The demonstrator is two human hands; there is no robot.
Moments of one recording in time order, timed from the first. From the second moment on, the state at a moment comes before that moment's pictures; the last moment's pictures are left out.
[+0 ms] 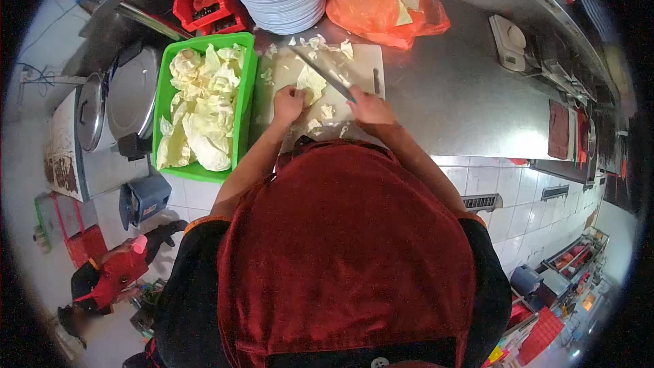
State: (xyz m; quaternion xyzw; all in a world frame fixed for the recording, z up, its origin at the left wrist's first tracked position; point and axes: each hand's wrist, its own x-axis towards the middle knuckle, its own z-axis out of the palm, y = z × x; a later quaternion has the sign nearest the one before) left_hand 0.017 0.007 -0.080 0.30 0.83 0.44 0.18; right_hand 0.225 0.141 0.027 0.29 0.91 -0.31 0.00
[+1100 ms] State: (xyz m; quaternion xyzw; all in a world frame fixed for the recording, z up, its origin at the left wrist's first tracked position) left_hand 0.004 -0.002 -0.040 0.23 0.77 0.43 0.41; right_hand 0.227 0.151 -0.035 0.25 0.90 -0.35 0.11
